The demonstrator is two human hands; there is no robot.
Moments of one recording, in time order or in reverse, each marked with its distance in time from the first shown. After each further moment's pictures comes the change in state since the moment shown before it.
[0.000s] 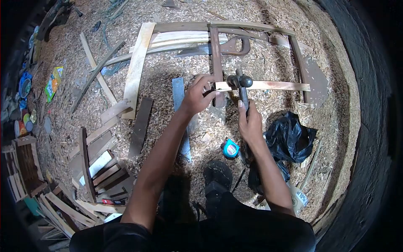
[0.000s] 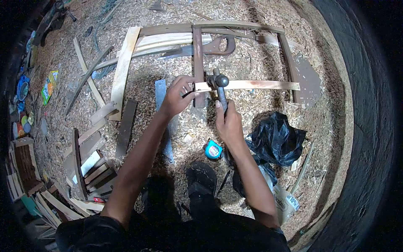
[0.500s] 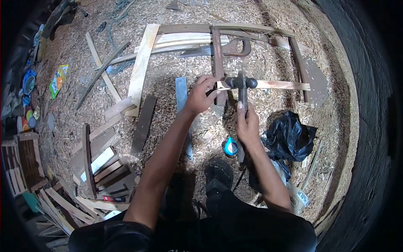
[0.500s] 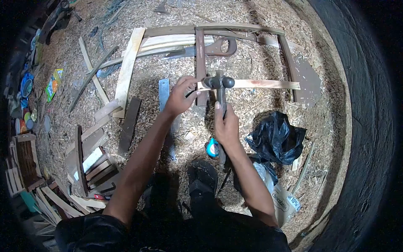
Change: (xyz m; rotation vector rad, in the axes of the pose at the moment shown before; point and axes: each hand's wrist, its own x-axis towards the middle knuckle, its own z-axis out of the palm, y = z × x) left_hand -0.006 -0.001 0.007 -0.008 0.031 -0.015; right_hand -0.012 0.028 0.019 0.261 -0.026 0.045
